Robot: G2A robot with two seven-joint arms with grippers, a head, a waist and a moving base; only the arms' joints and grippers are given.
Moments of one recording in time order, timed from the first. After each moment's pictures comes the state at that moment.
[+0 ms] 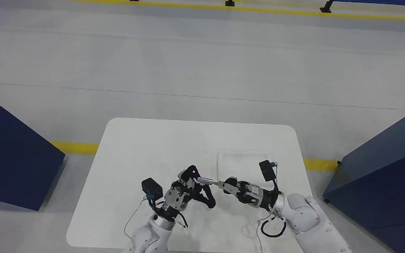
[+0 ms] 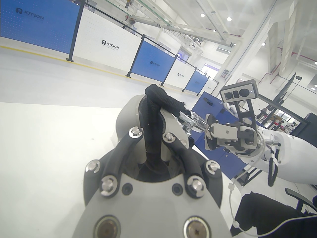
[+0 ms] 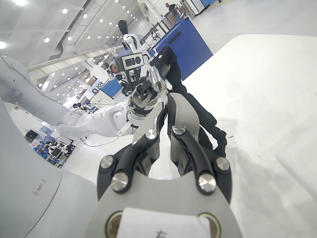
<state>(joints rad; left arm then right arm) 1.46 -1.38 -1.10 -1.49 1.11 -0.40 0.52 -1.33 -1.06 1.23 -1.49 -0.17 -0.93 0.54</state>
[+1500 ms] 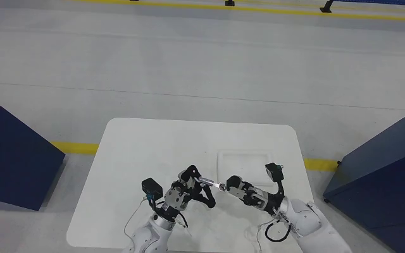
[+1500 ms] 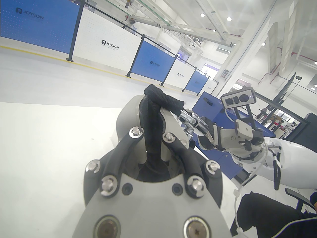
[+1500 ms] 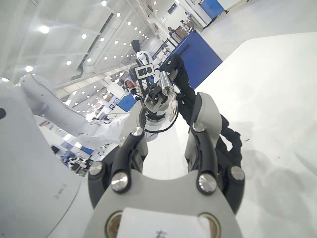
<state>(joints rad) 1.46 -1.38 -1.10 -1.49 1.11 -0.40 0.52 -1.34 -1.03 1.19 -1.44 0.13 -0.96 0.63</state>
